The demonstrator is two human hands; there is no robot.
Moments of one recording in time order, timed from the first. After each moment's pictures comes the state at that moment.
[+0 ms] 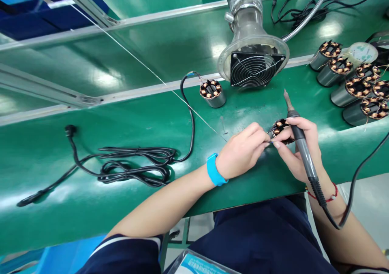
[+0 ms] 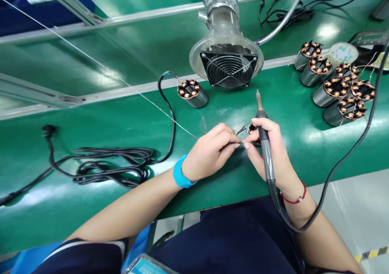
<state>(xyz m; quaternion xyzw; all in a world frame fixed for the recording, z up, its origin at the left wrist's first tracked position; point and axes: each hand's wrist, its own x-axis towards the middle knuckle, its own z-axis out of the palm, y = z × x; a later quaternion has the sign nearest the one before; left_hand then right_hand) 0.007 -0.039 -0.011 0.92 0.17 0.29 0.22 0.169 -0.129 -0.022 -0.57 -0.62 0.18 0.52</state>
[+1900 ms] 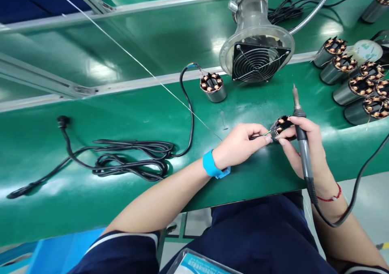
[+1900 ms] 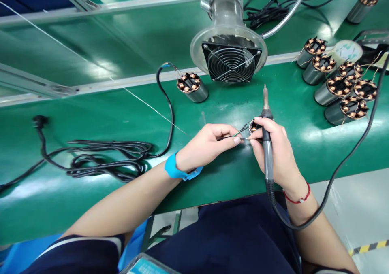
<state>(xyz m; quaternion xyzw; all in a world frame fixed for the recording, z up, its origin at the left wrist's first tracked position) 0.014 -0.031 0.002 0.68 0.32 0.12 0.65 0.182 -0.137 -0.030 -0.60 -0.65 0.13 0.45</state>
